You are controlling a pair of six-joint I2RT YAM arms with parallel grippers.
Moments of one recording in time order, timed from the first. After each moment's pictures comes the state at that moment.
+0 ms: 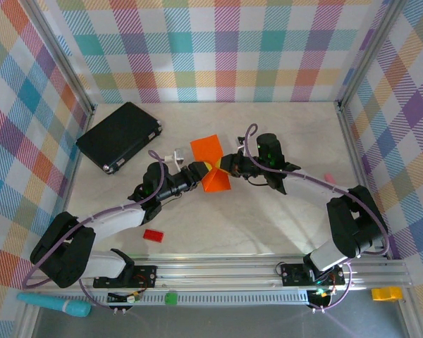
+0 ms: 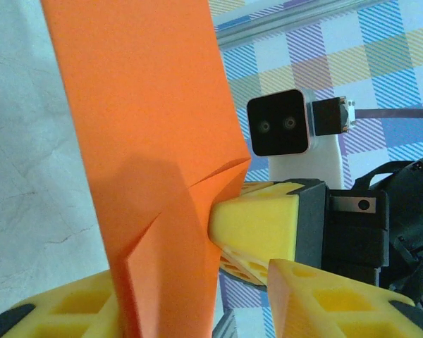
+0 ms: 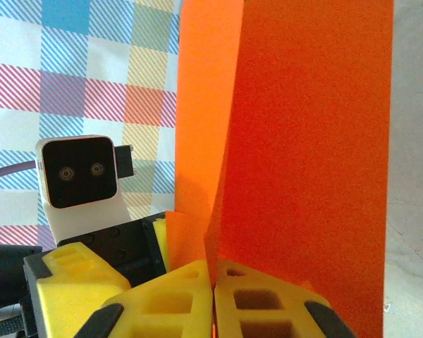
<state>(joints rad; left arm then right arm) -0.57 1.31 0.54 0.59 0.38 -1.20 0.50 1.53 0.88 0.22 -0.76 0.95</state>
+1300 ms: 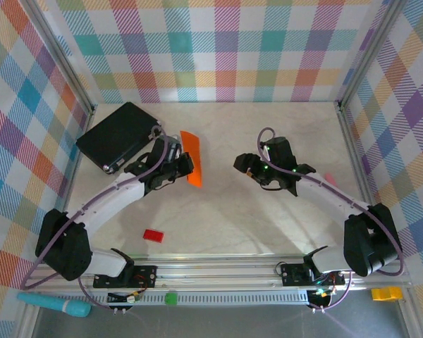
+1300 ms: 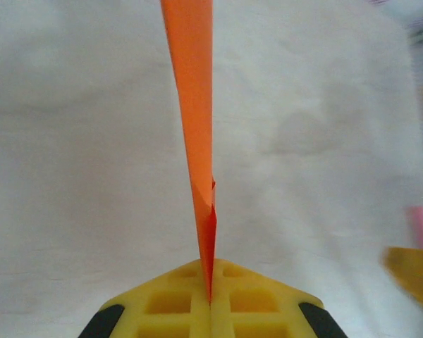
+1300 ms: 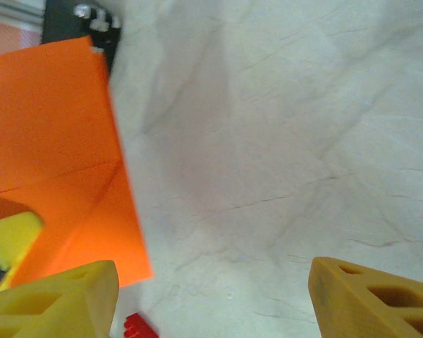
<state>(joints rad) -0.55 1.38 1.03 -0.43 -0.02 -0.70 0.46 1.37 0.87 -0.23 -0.36 0.83</state>
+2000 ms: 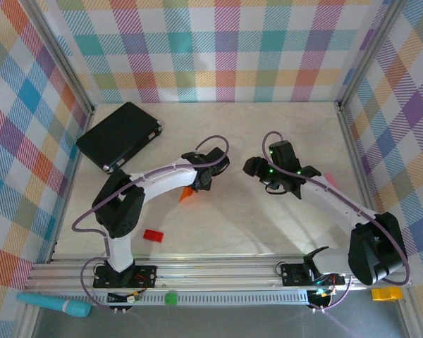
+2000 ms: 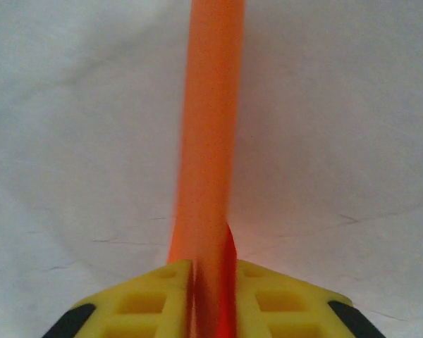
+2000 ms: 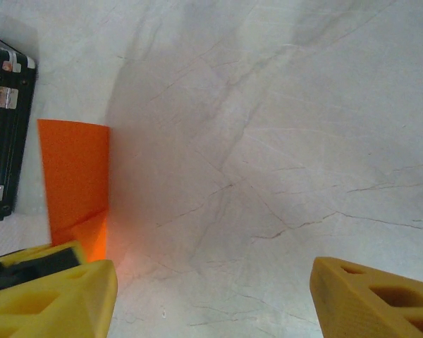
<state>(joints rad) -0.78 1.87 1.36 -0.84 -0.44 -0.59 0.45 1.30 0.86 -0.39 -0.16 0.82</state>
